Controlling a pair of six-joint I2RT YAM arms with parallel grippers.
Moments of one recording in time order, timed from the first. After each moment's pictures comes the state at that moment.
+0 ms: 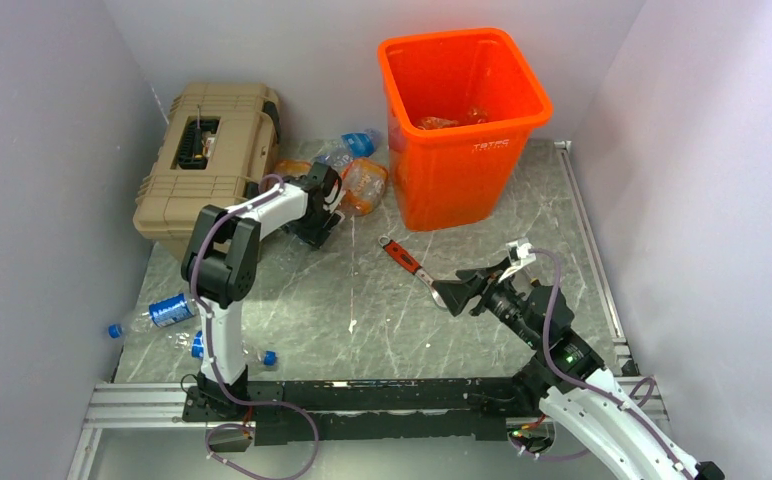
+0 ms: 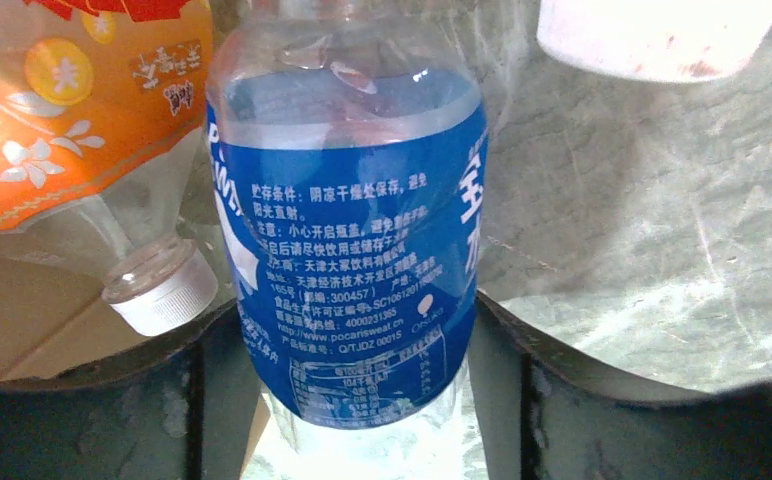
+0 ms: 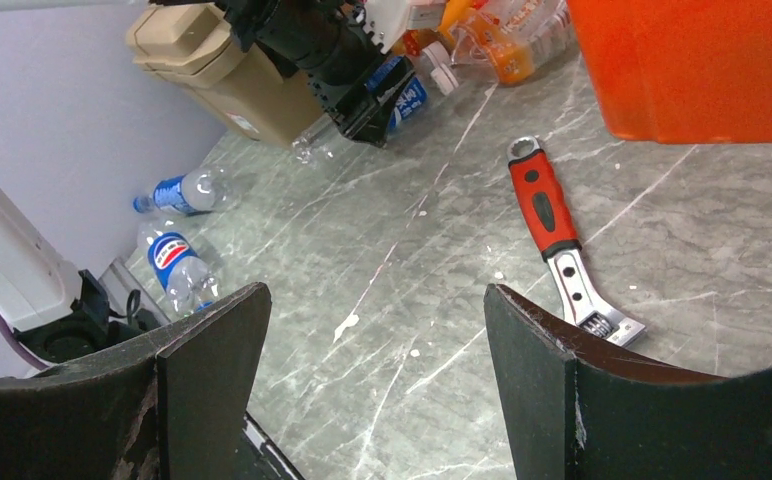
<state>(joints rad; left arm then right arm) -0.39 2.03 1.46 -0.71 -0.27 0.18 0.62 0.33 0.34 -0.09 -0.09 0.52</state>
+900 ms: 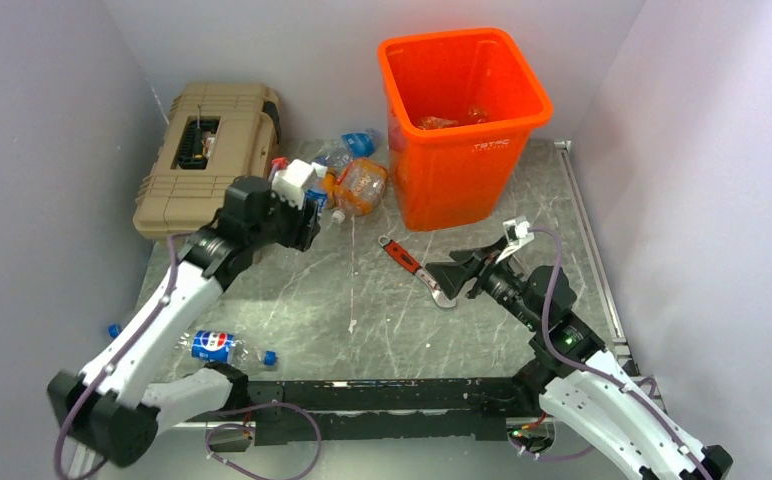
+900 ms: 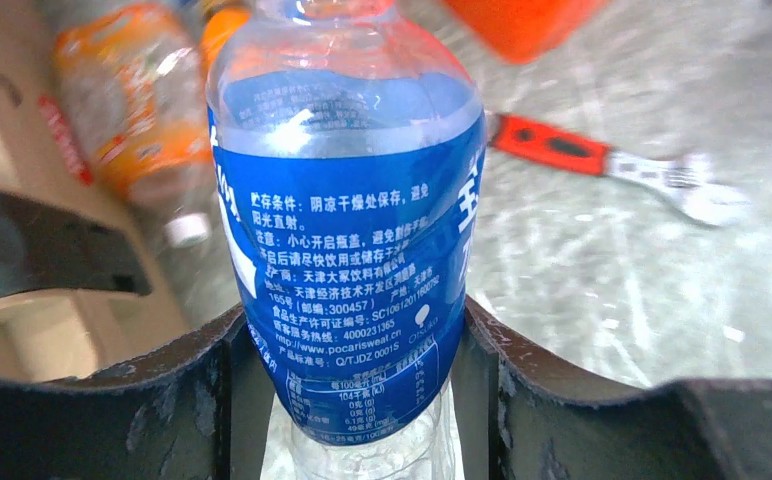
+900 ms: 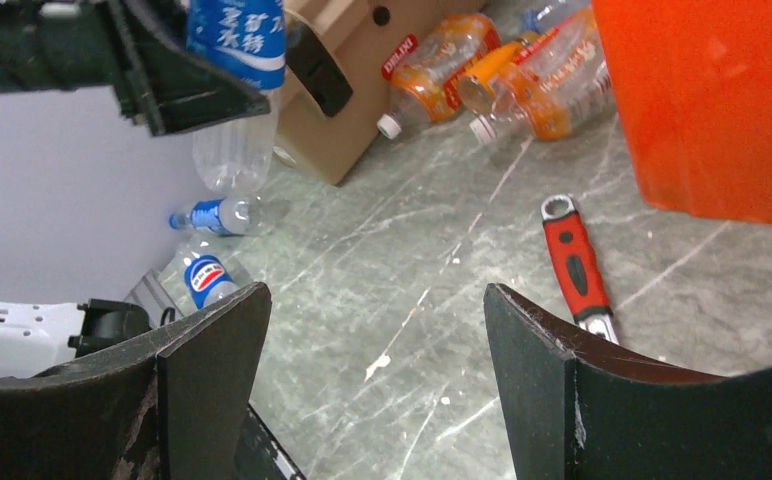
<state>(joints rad) -0.46 1.16 1.12 -0.55 -0.02 0.02 0.62 0.50 0.48 -0.02 -0.12 0.51</state>
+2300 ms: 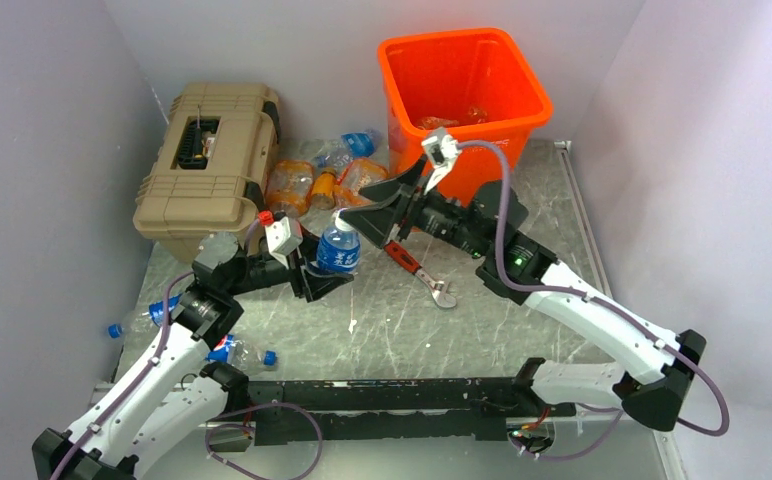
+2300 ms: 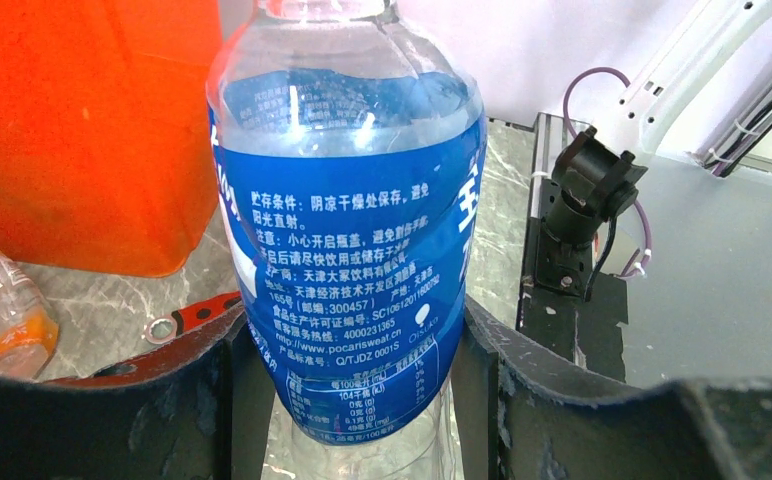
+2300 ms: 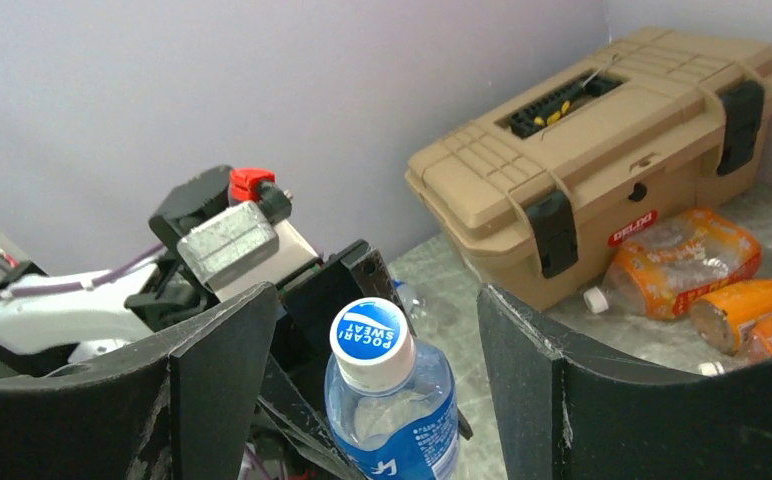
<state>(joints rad) -0.49 0.74 0.65 0.13 0.80 -0.12 0.88 1.13 1.18 0.17 -0.24 0.45</state>
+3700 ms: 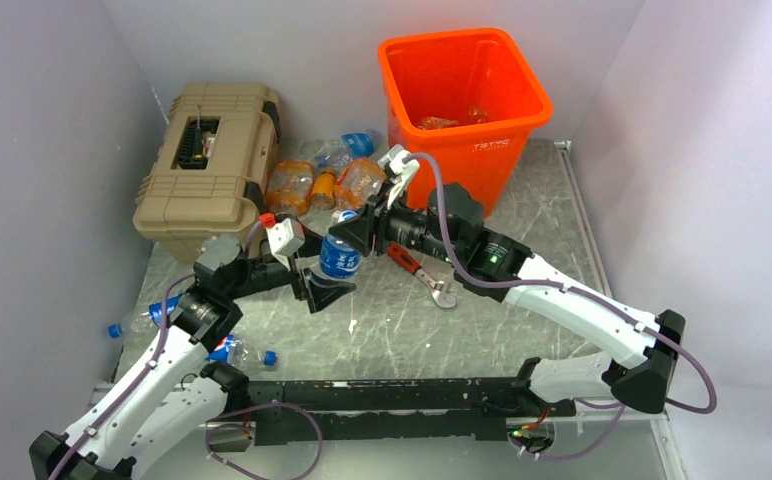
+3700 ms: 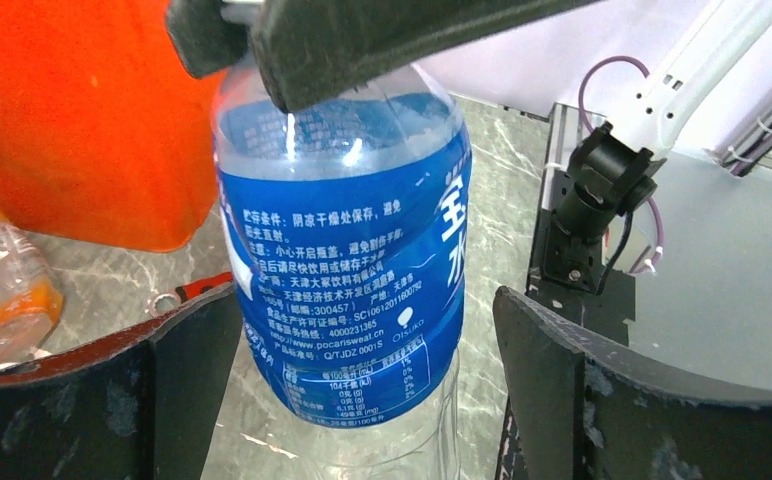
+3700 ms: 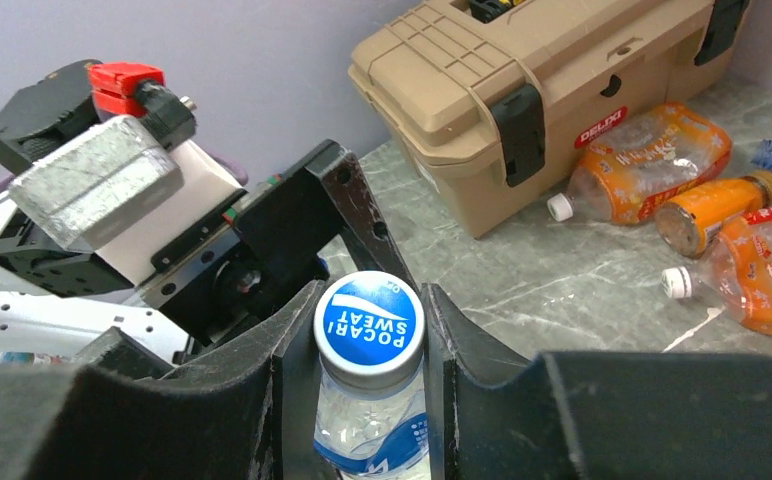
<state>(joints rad) -0.51 0.73 0.65 0.06 0.75 -0.10 0.99 1.25 1.26 -0.06 -0.12 0.33</state>
